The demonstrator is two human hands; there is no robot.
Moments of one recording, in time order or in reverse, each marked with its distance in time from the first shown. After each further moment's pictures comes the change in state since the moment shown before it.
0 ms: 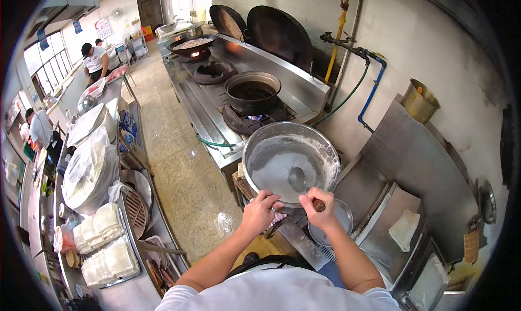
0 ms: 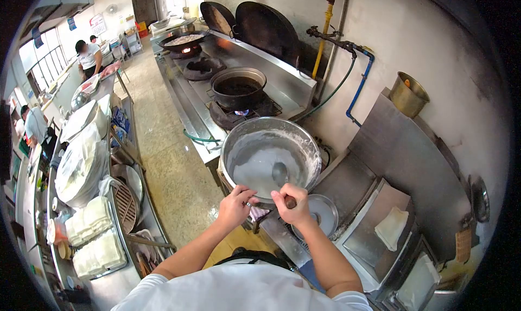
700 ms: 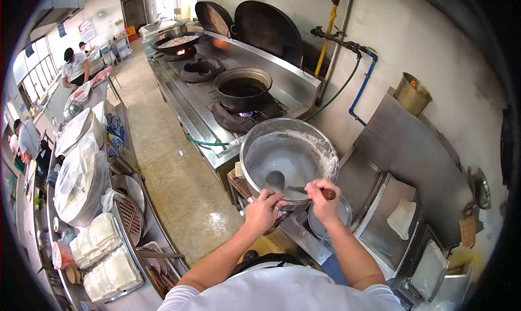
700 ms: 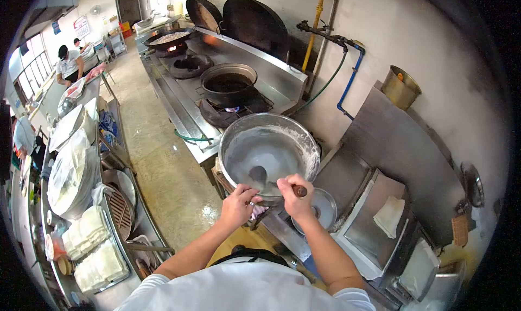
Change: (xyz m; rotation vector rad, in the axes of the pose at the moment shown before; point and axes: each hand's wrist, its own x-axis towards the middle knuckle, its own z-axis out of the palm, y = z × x) left_hand 0.002 -0.017 0.003 -0.080 -0.011 0.057; right_hand 0.005 0.002 0.025 0.209 0.231 0.114
